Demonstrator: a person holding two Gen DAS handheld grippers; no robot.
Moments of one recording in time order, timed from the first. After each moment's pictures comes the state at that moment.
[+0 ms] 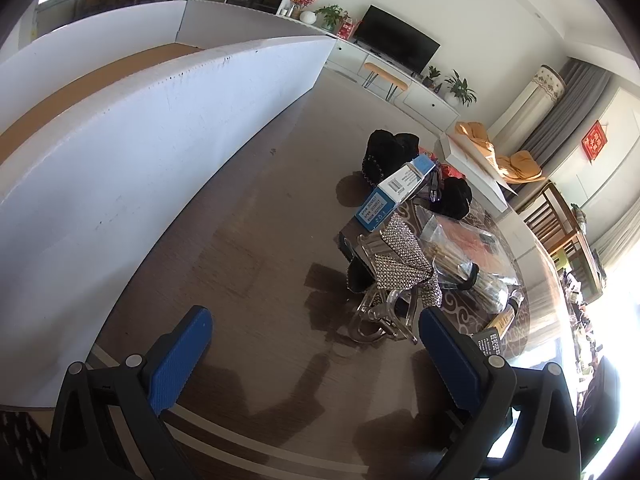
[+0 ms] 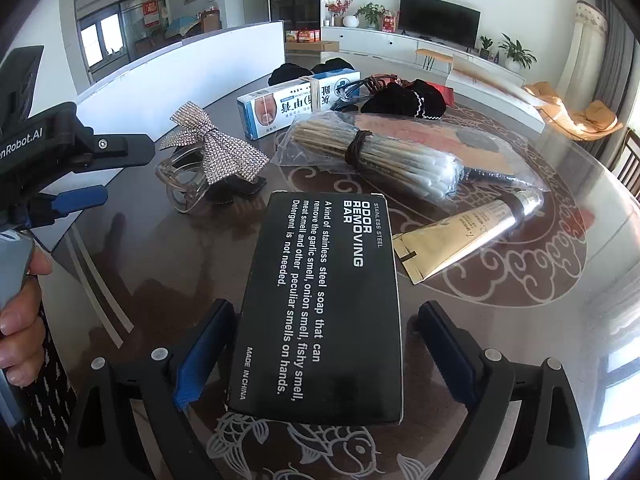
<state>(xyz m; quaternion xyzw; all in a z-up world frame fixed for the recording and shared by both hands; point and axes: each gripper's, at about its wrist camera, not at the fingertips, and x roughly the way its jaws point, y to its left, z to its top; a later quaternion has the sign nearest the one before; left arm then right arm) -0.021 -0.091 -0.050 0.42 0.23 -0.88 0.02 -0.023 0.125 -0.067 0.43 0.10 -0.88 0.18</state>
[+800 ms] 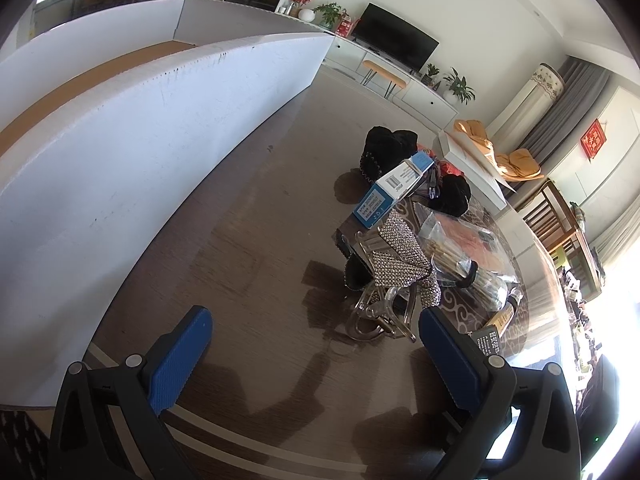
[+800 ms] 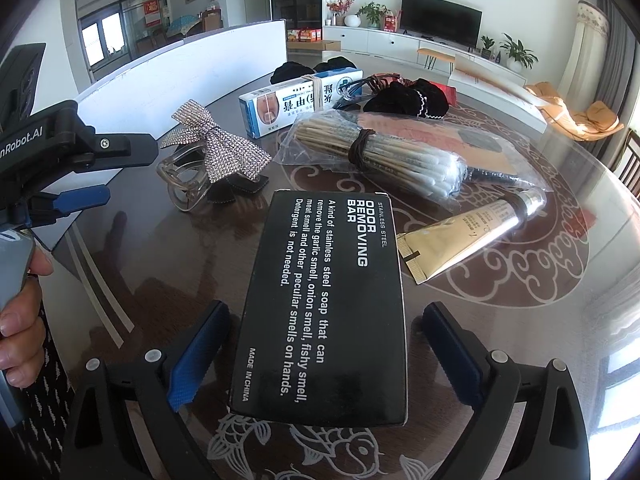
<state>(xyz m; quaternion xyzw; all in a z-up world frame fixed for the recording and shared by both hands) -0.021 -0.087 -0.052 0.42 0.23 -0.88 0.01 -0.023 0.124 -0.068 0.43 0.10 -0.88 0.18</state>
